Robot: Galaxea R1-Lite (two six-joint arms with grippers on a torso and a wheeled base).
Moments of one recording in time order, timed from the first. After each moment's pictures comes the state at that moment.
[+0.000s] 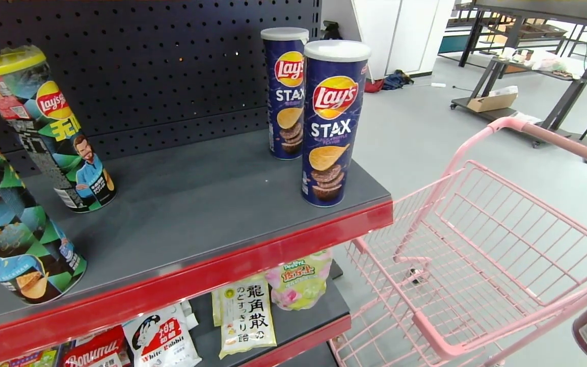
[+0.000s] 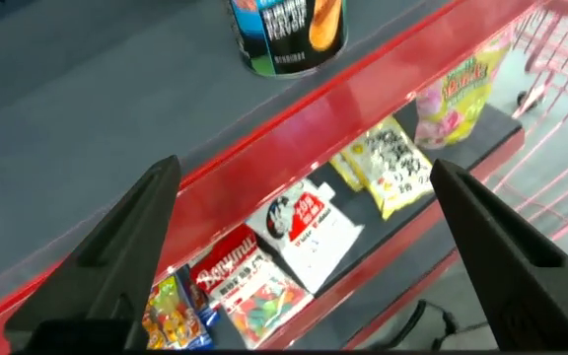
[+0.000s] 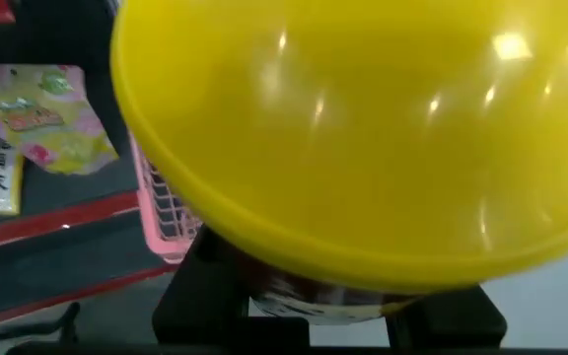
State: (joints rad) left arm -0.36 0.30 -0.44 0.35 0.19 0.16; right arm 0.06 0.67 -0.59 0.21 -0.11 -0.15
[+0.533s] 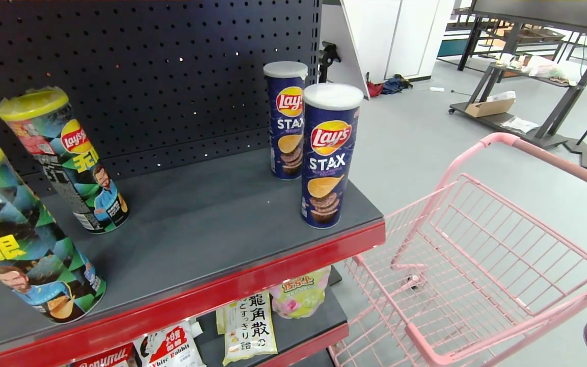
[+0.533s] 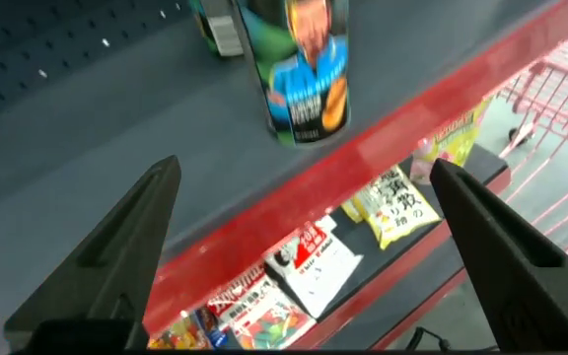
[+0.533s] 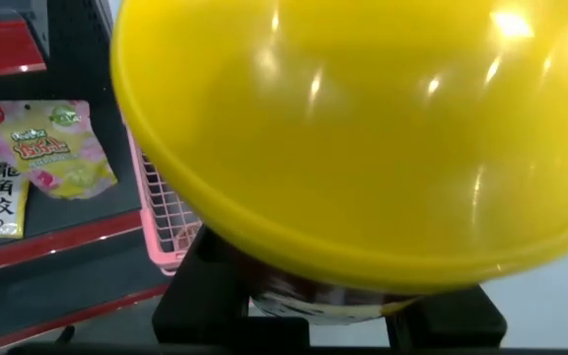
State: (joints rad) left arm -0.36 0.26 -0.47 0.36 0.19 0.17; right arm 0.05 0.58 -0.56 0.21 -0.11 -0.16
